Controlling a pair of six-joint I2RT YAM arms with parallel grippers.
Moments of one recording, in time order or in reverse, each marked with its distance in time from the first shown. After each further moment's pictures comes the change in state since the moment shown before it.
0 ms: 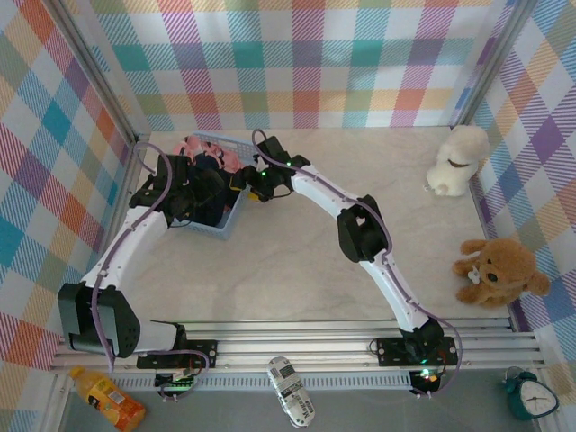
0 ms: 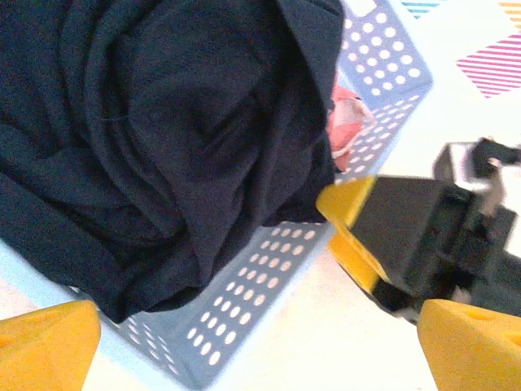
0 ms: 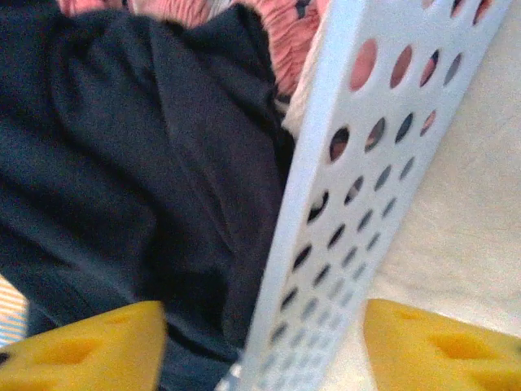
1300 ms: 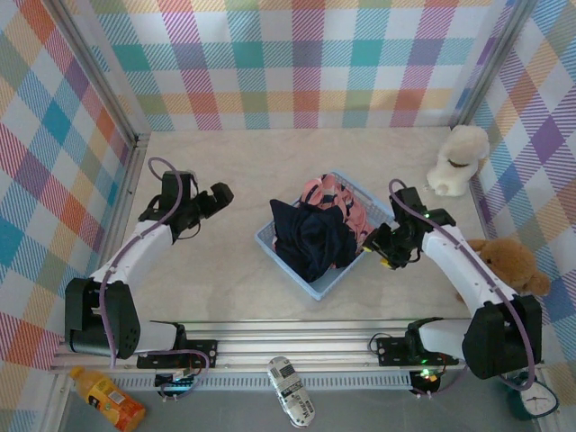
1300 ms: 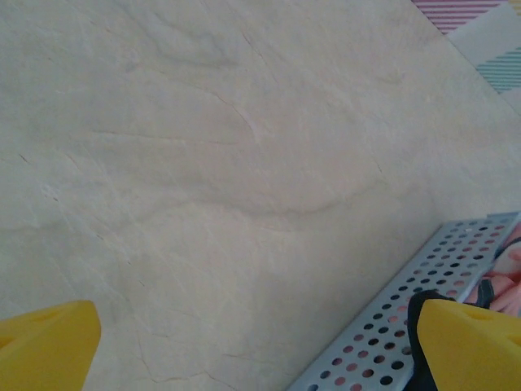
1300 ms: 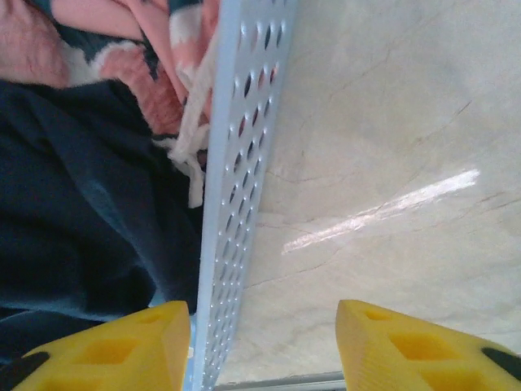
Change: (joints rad) left arm 0.013 -0.024 -0.246 0.309 0.196 0.100; right arm -0.418 -1.337 -1.464 -0.326 0.241 -0.006
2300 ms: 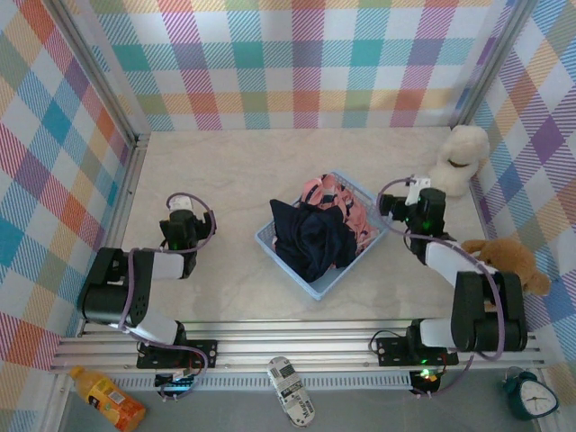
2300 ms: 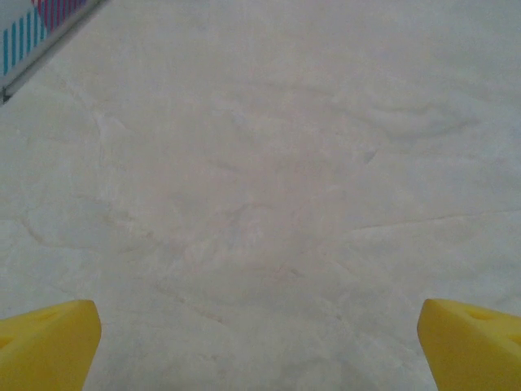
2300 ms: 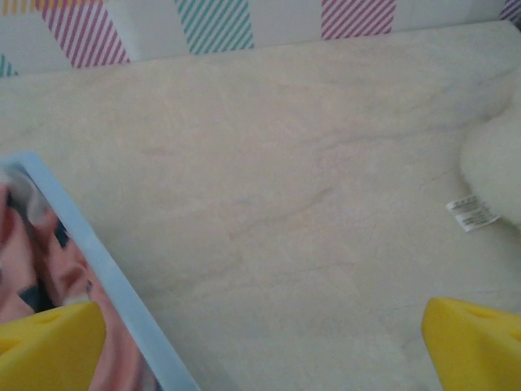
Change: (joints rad) left arm 0.034 0.165 -0.432 0.830 -0.496 0.502; right arm -0.260 0.079 -0.271 1.203 0.177 -0.790
